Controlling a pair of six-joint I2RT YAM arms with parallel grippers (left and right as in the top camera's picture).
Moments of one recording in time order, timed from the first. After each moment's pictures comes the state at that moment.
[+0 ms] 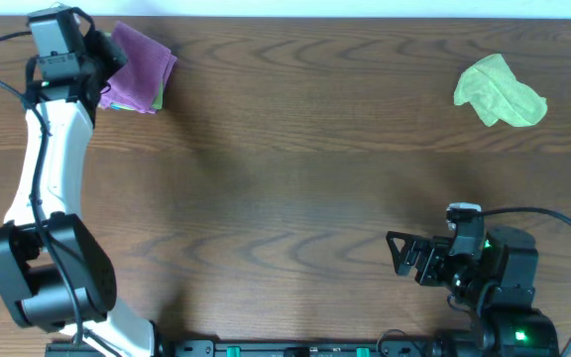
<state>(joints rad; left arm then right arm) 0.18 1.81 1.50 -0.33 0.10 -0.54 -0.05 0.53 0.51 -0.82 -0.41 0.26</state>
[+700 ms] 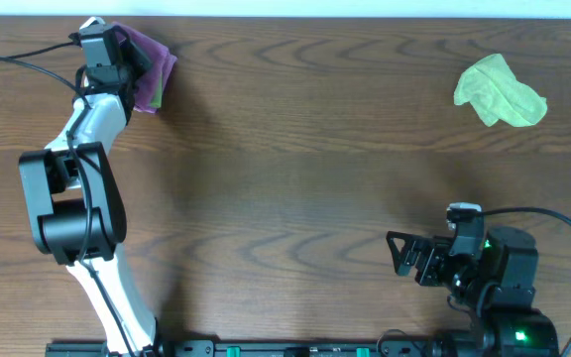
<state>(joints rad) 0.14 2.16 1.50 0.06 0.00 -0.57 -0.05 0.53 0.51 -0.82 -0.41 0.26</state>
